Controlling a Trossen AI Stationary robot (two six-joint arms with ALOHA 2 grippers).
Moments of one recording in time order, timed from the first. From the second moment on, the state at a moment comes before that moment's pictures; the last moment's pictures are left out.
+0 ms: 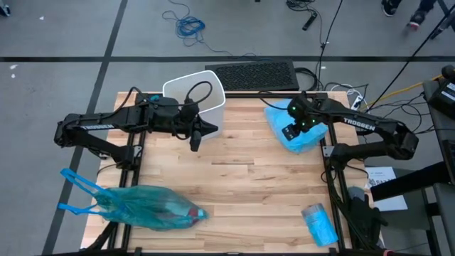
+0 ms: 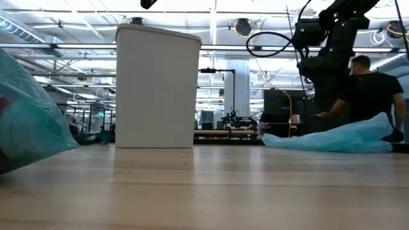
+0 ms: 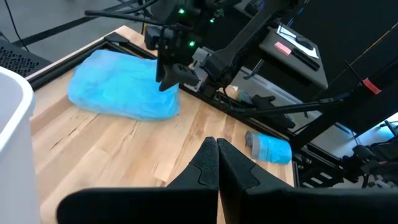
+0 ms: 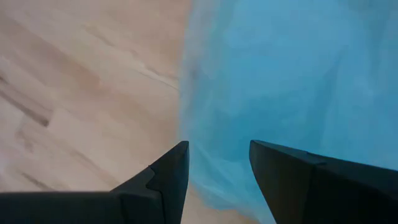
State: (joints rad) left arm 0.07 1.20 1.28 -0.43 0.01 -0.46; right arm -0.60 1.14 0.83 -0.96 -0.05 0.43
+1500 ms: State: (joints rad) left arm 0.07 1.20 1.28 -0.43 0.01 -0.46; right arm -0.71 1.12 0.70 -0.94 0.00 0.37
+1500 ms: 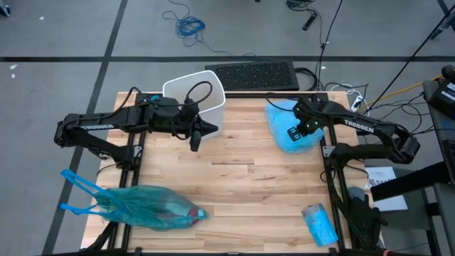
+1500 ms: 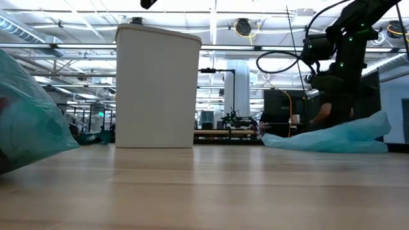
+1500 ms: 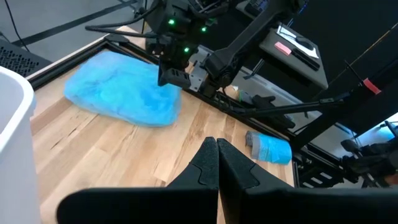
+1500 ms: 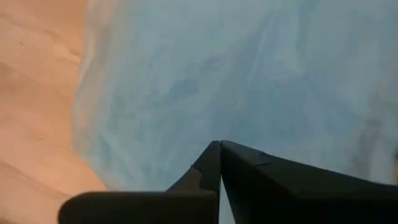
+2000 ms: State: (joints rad) left arm 0.07 1.20 1.28 -0.43 0.01 -0.46; right arm -0.77 0.88 0.70 -0.92 0.00 0.36
